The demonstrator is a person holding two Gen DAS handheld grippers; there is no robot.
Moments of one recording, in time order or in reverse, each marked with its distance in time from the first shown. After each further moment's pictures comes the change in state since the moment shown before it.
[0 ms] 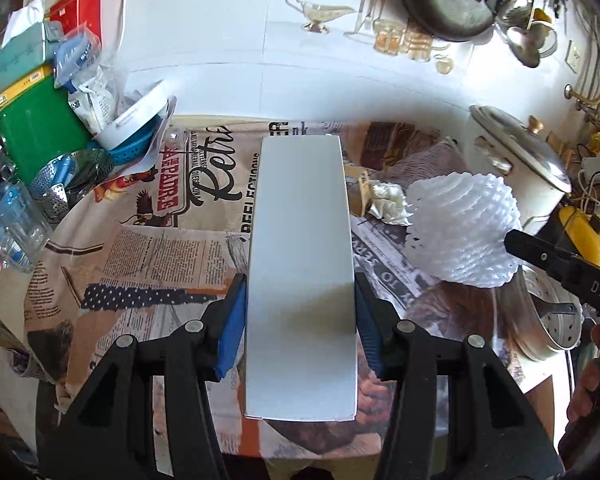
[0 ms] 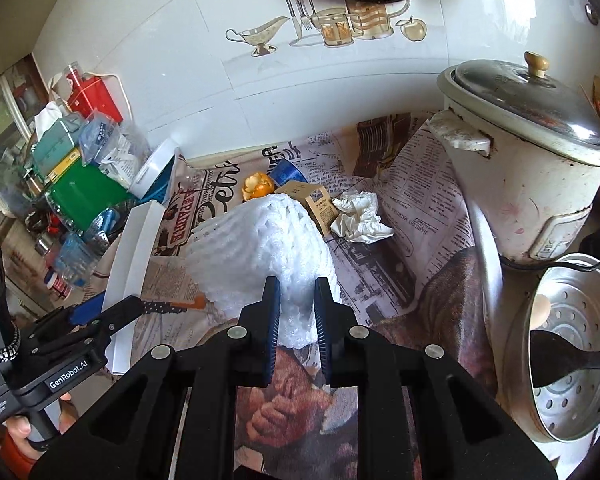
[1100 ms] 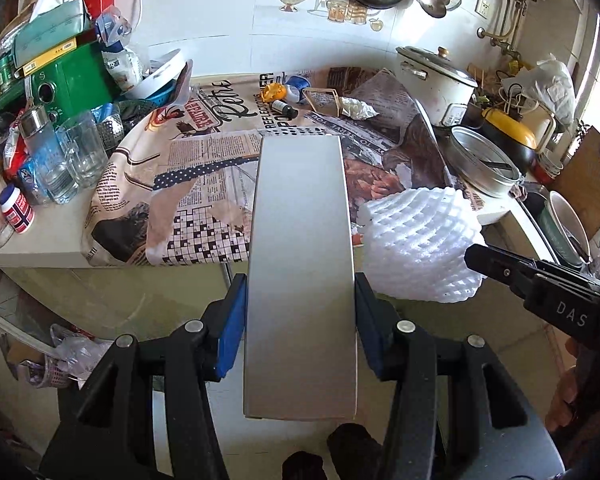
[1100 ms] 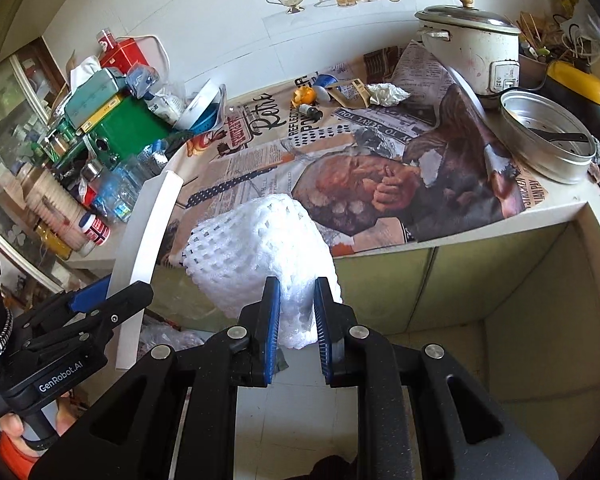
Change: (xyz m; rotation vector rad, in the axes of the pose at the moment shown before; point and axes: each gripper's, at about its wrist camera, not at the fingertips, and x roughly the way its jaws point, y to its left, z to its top) left arm -0.169 0.128 -0.176 0.175 0.082 -0.171; right arm -0.088 0.177 -0.203 0.165 0.023 -0.082
